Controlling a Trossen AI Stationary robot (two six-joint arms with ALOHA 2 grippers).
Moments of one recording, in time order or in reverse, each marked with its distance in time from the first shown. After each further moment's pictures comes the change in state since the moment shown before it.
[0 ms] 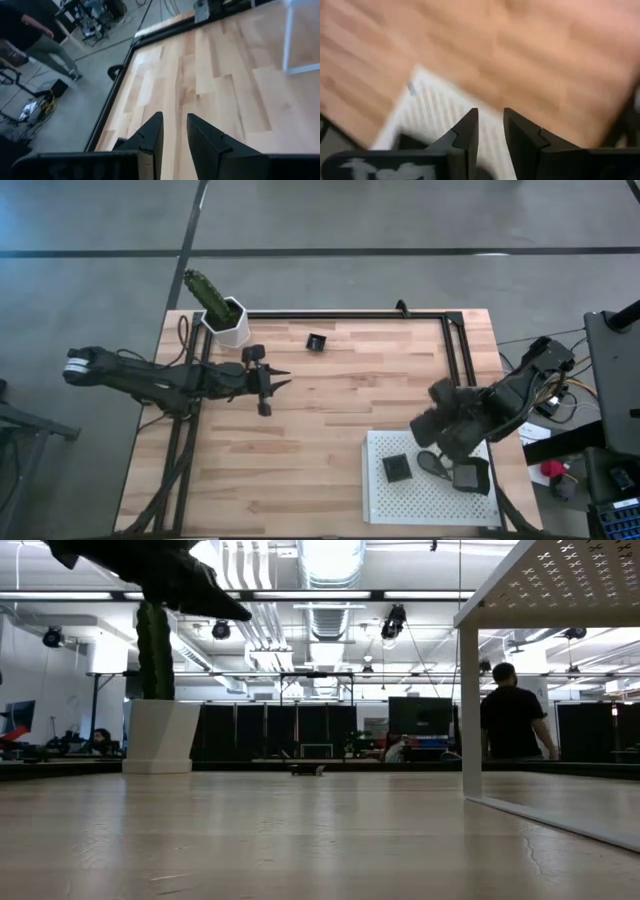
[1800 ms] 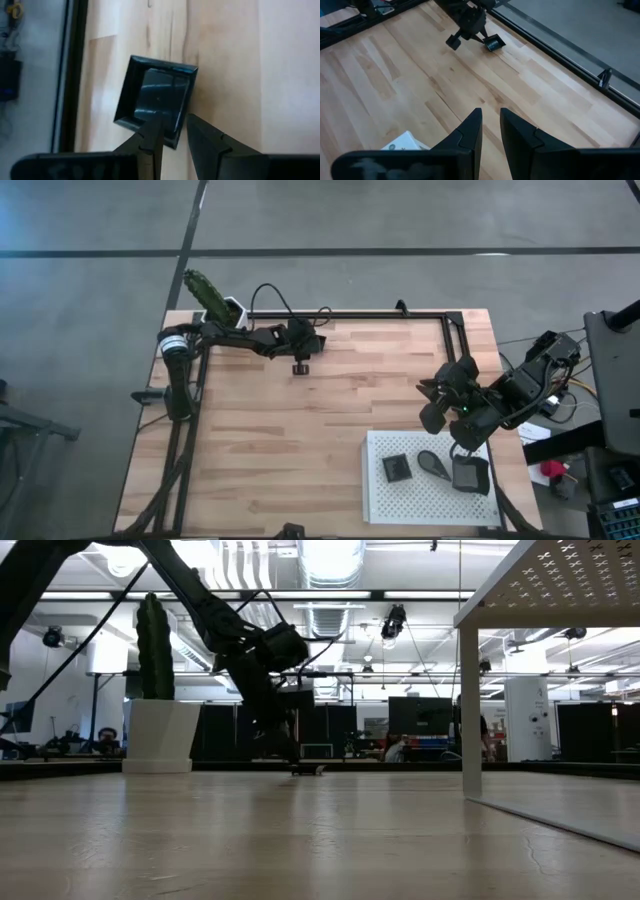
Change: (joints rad) left arm 0.520 0.884 0.457 -0.094 0.186 0.261; right arm -0.001 -0.094 0.000 0.004 0.418 -0.452
